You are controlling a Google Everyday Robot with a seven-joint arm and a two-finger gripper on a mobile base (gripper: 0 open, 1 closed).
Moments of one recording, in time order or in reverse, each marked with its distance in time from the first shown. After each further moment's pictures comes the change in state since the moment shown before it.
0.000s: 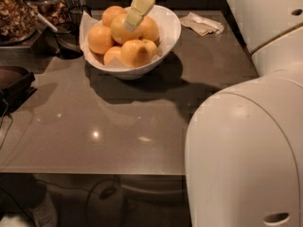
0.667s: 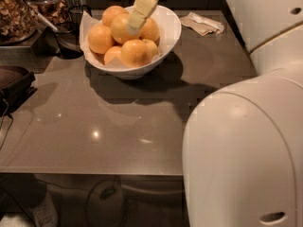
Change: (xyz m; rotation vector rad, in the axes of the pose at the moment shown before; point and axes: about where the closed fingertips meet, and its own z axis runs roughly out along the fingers) arm 0.014 0.009 -0.004 -0.026 0.059 0.003
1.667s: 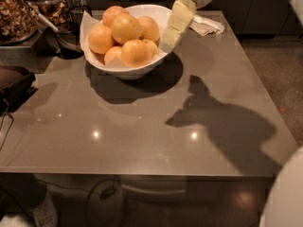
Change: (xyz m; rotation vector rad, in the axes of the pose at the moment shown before) arm 0.088 0.037 -0.041 0.012 0.113 0.039
